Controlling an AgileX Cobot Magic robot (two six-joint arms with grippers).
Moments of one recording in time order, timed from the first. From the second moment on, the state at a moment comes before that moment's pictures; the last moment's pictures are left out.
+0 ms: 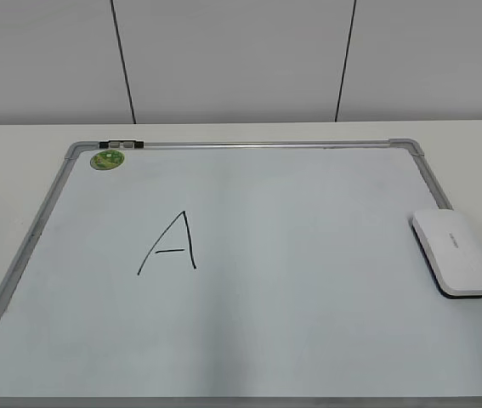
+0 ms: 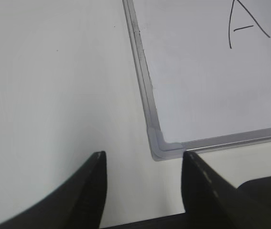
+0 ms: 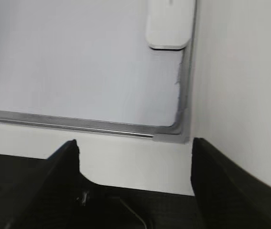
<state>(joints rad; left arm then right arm) -0.17 0.33 -0.59 0.06 1.09 -0.05 0.28 0.45 -0.59 -0.06 1.09 0.19</state>
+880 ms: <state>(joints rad) -0.17 0.15 -0.52 0.06 1.11 -0.05 0.28 0.08 -0.49 -0.15 1.16 0.18</state>
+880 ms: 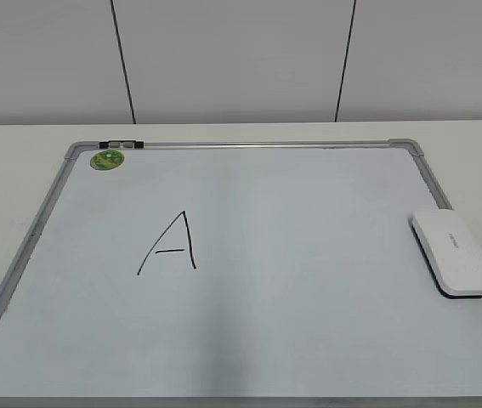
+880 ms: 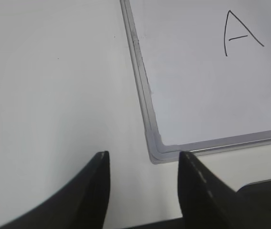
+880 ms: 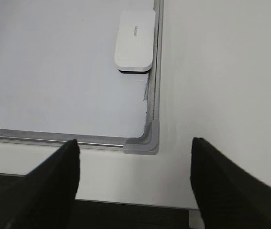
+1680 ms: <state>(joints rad) -0.09 0.10 -0.52 0.05 1.11 -0.05 0.22 0.08 -0.49 -0.12 1.16 0.17</state>
